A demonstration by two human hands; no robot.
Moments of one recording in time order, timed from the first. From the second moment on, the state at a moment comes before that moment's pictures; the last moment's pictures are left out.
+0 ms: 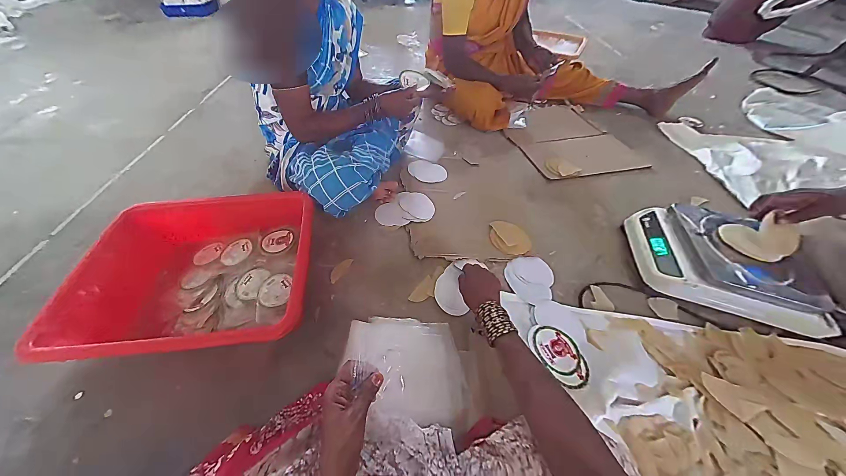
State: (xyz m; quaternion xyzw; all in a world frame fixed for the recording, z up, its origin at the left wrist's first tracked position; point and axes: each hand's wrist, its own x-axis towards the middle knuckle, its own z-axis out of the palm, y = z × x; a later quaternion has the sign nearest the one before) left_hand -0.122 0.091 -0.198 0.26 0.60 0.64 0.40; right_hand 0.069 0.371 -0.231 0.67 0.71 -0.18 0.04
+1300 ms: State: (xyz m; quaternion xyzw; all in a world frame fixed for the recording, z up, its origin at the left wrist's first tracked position) left_hand -0.121 0.067 -0.196 0.29 0.59 0.63 0.40; right_hand 0.207 -0.022 0.002 0.21 0.76 -0.52 -0.33
